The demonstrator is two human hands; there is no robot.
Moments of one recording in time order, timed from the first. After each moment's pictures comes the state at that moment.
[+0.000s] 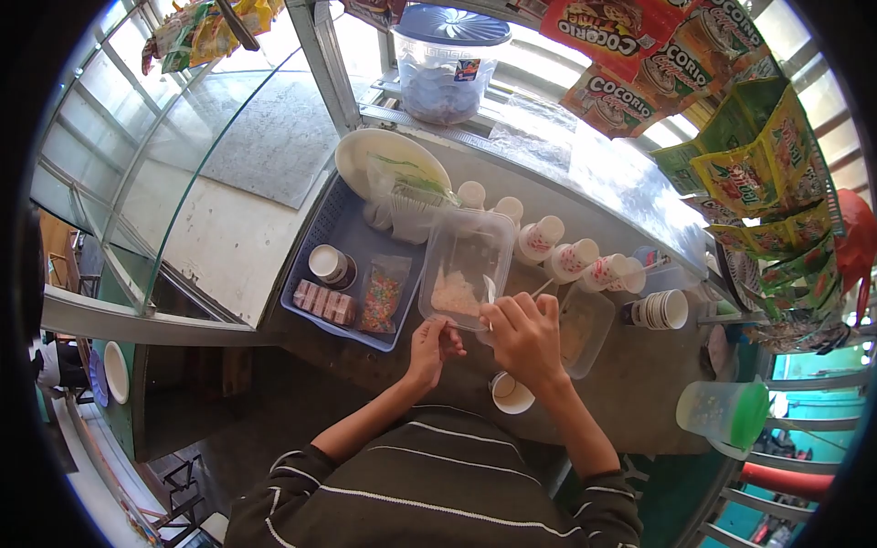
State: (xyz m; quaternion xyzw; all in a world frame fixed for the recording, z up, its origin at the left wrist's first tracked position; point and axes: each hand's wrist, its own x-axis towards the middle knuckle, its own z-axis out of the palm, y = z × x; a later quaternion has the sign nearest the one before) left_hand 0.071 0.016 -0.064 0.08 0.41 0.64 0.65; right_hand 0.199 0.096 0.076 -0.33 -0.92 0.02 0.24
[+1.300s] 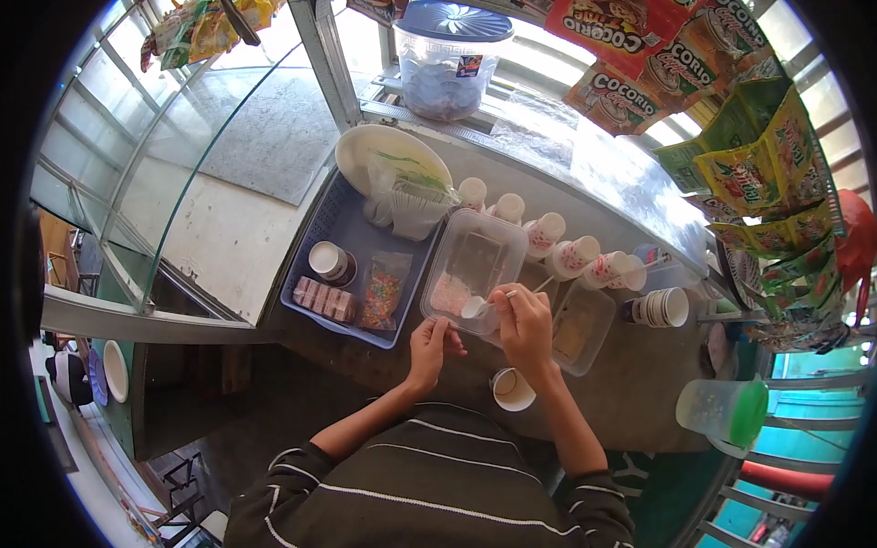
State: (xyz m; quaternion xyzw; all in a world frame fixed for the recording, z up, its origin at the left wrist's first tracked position) left_hand 0.073 0.012 -0.060 0.15 0.48 0.63 0.59; right_hand 0.196 0.098 0.053 -0.45 -0.79 0.27 0.32
